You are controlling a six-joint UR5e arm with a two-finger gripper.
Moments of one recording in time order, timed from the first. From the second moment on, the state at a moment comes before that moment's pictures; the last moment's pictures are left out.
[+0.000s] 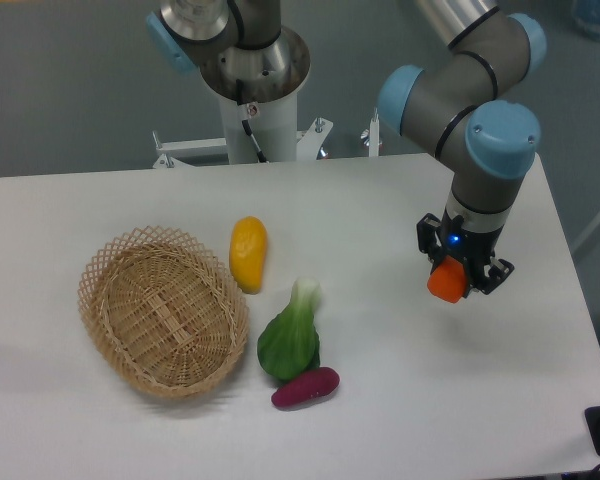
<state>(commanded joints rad) 2.69 -1.96 -1.59 -1.05 1.52 1.46</state>
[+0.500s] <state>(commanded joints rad) 2.65 -1.96 -1.63 -1.01 1.55 1.36</state>
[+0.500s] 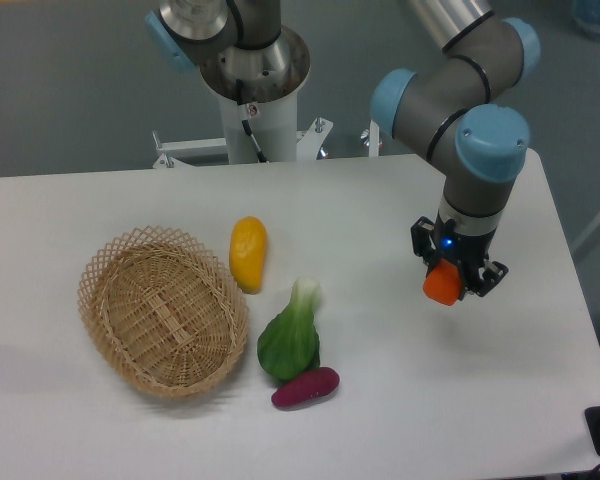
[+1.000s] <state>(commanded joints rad) 2.60 -1.93 -1.80 -0.83 1.60 1.35</state>
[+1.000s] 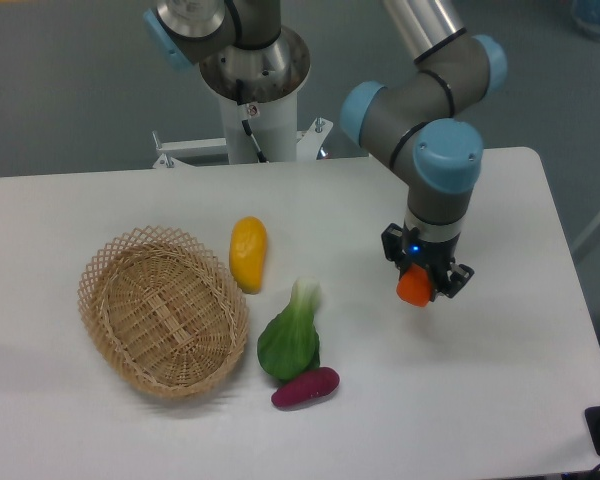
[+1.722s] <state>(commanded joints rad) 2.48 -1.98 -1.82 -0.75 1.67 1.13</state>
